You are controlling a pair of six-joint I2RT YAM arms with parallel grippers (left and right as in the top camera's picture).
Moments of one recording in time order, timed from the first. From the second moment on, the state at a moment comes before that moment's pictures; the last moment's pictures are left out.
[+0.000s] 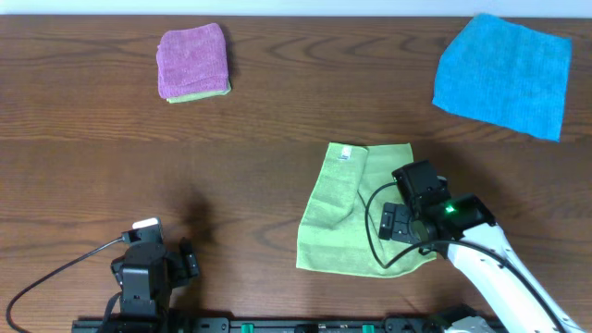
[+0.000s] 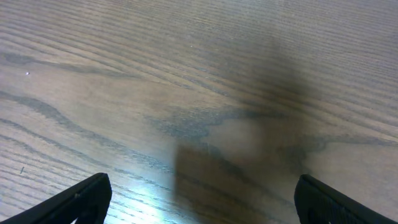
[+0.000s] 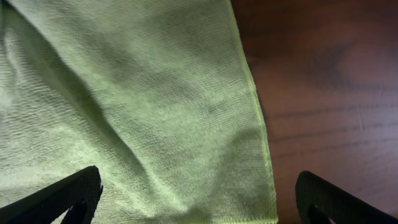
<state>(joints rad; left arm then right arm) -0.09 0.21 0.30 -0.95 -0.24 -0.24 0.37 1.19 0.75 -1.00 0.18 0.58</state>
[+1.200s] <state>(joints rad) -0.09 0.21 0.30 -0.74 0.22 -0.69 0.37 1.19 0.79 -0.96 0.05 0.52</state>
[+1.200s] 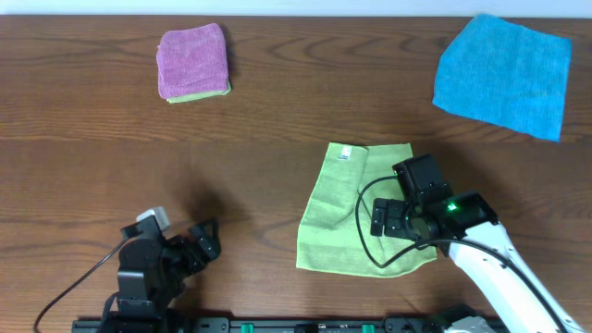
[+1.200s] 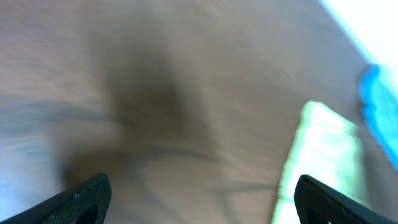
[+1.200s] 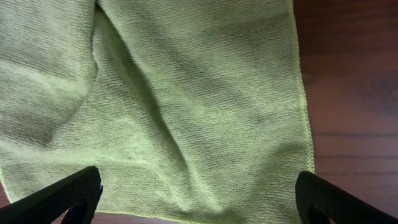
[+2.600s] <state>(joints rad) -0.40 1.40 1.16 -0.87 0.35 -0.52 0.14 1.87 0.96 -0.11 -0.09 0.15</state>
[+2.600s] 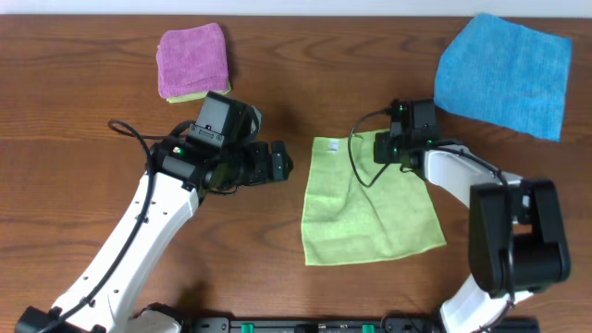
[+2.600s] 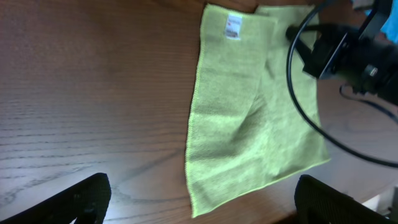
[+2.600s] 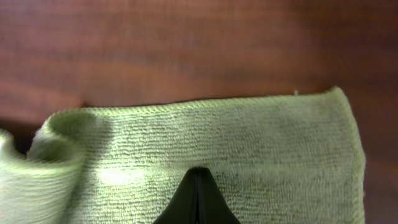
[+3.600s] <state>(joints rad) -0.60 1.76 1.17 -0.47 0.31 -0.51 0.14 1.60 1.03 -0.47 0.12 0.16</state>
